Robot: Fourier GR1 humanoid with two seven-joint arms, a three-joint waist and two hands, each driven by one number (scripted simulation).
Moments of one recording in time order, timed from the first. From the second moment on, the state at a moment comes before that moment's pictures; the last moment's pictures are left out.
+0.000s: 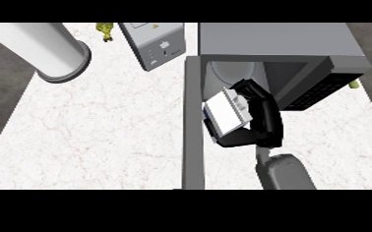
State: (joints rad) left arm 0.68 0.04 0.33 -2.15 0.34 -0.39 -0.29; right arm -0.22 0.00 0.24 -1.48 -0.09 -0.27 -0.21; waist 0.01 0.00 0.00
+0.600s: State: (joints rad) left arm 0.66 0.04 0.37 -2.11 0.35 -0.45 -0.29; right arm -0.49 -0.01 0.06 -1.03 -0.11 -0.32 -0.42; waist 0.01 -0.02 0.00
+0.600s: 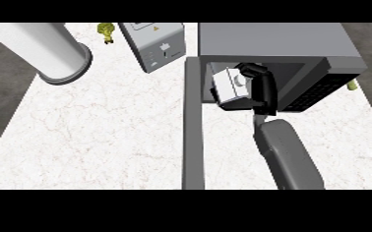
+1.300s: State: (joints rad) left arm 0.58 0.07 0.40 -2.06 0.36 -0.45 -0.25; right arm -0.74 -0.04 -0.05 -0.59 -0.07 -0.33 -0.70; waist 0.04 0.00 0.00
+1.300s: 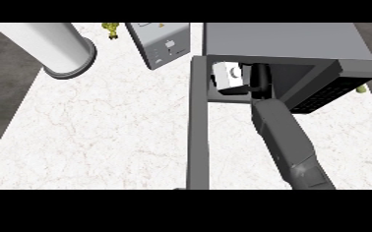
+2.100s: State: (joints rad) left arm 0.51 0.10 0.41 -2.02 0.37 -0.47 -0.24; right arm -0.97 -0.15 0.00 -0.21 0.17 -0.63 -0.77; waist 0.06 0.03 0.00
